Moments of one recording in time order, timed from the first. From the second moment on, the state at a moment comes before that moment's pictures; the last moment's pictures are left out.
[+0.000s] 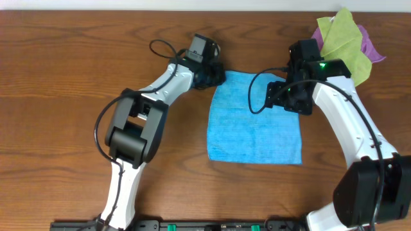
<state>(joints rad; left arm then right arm) -0.42 2.30 1.68 -0.37 0.43 -0.54 0.14 1.71 1.39 -1.08 -0.11 0.33</state>
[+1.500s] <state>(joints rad) -0.15 2.09 1.79 -1.21 0.54 -0.37 -0.12 1.71 1.29 -1.08 -0.29 0.14</state>
